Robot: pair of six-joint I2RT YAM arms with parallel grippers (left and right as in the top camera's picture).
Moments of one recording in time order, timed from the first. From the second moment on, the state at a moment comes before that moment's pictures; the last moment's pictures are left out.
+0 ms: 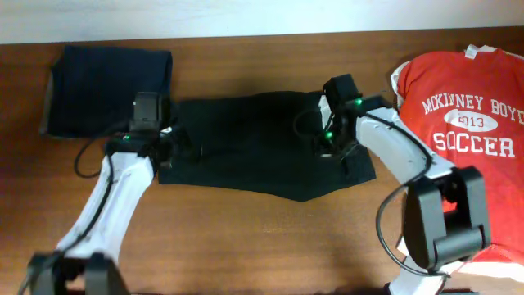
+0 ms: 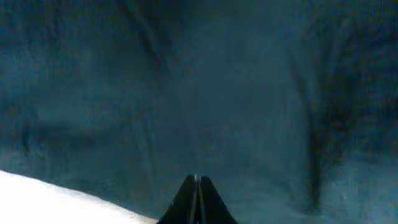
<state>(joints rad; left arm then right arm) -0.10 1.54 1.12 -0.68 -0.05 -0.40 0.25 1.88 1.36 -0.88 -0.19 0.21</state>
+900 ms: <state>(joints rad) -0.10 1.89 1.28 -0.91 -0.04 -0.36 0.25 1.93 1.28 -1.08 -0.24 0.25</state>
